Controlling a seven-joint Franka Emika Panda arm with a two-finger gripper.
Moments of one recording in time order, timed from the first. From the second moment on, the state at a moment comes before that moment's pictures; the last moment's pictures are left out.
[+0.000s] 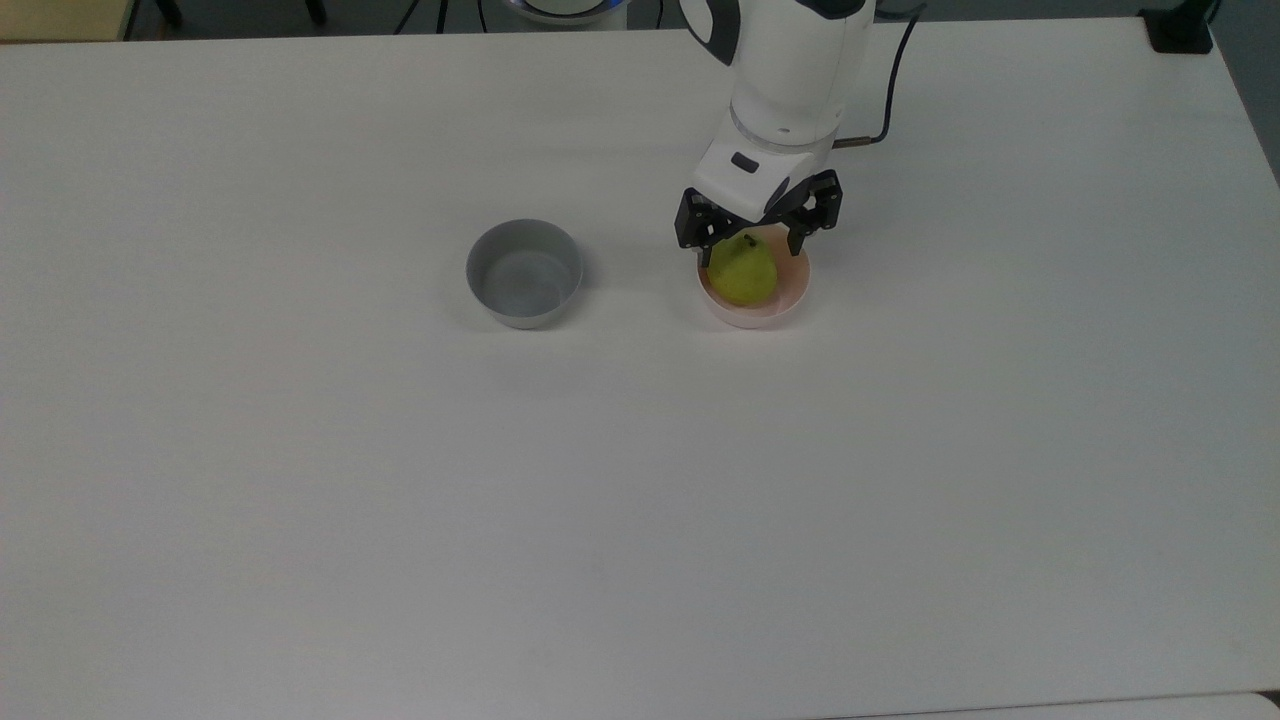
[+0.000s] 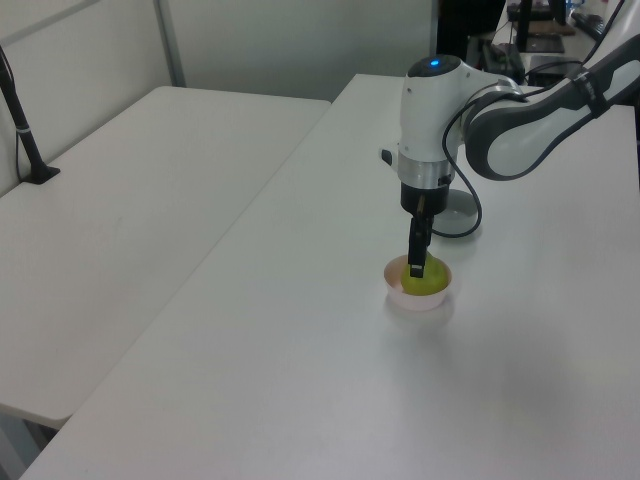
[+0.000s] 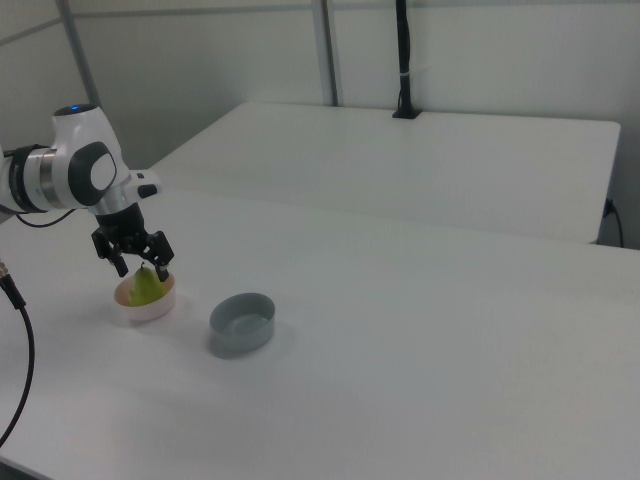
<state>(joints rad) 0.32 0.27 0.07 -1.89 -0.07 2.20 0.22</state>
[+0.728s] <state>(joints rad) 0.19 0.11 0.04 -1.71 -0.07 1.76 0.24</state>
